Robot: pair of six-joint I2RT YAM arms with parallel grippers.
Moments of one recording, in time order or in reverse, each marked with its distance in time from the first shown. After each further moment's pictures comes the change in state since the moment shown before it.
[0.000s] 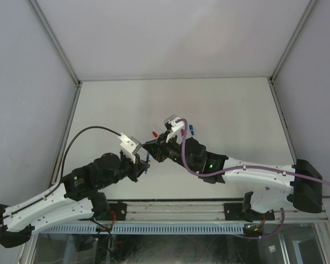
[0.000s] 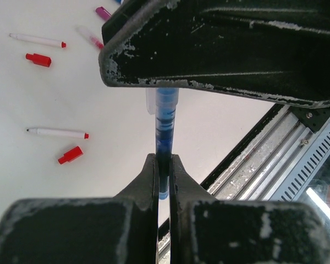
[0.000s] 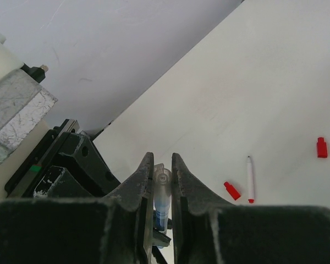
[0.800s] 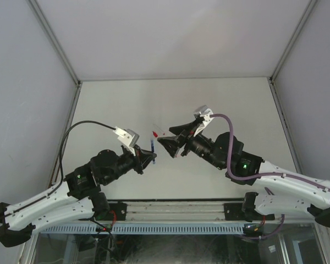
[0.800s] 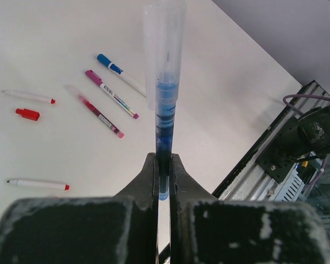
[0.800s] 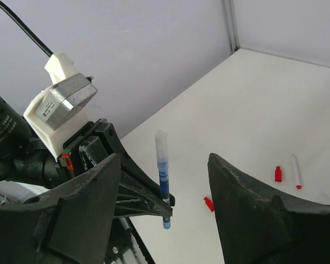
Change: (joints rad) left arm 0.006 0.045 0.000 0.242 -0.013 -0.036; right arm -0.069 -0.290 0.025 -0.172 -0.042 -0.112
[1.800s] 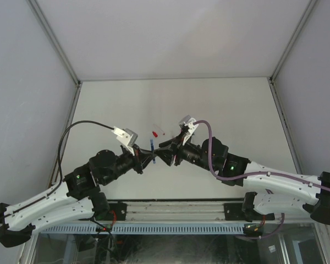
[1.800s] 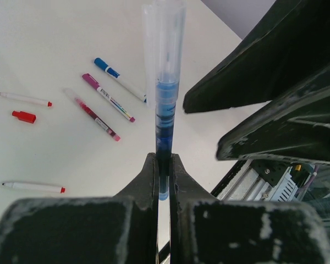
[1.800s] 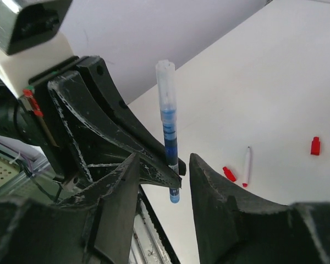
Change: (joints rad) left arm 0.000 -0.011 0.000 0.006 -0.006 -0.016; right arm -0.003 0.042 -0.113 0.070 -0.134 0.051
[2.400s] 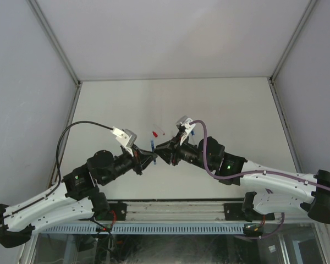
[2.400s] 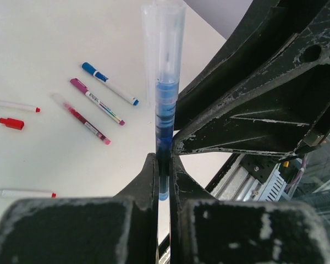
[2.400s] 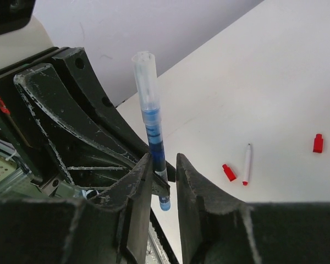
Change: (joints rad) left arm 0.000 -0.010 0.000 0.018 0.044 0.001; right arm -0.006 0.047 0.000 0.015 -0.017 0.001
